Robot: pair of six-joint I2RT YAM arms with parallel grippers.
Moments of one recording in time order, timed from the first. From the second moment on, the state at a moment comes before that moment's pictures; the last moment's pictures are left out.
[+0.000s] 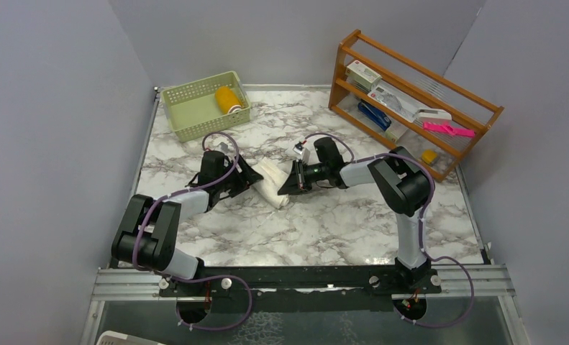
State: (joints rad) left arm -0.24 1.47 0.53 0.26 0.32 -0.82; right arm 0.57 2.07 1.02 0.39 -0.91 0.74
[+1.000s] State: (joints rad) left arm -0.24 1.50 0.53 0.32 0.30 -0.82; right arm 0.59 1.64 0.91 0.34 -0.69 0.23
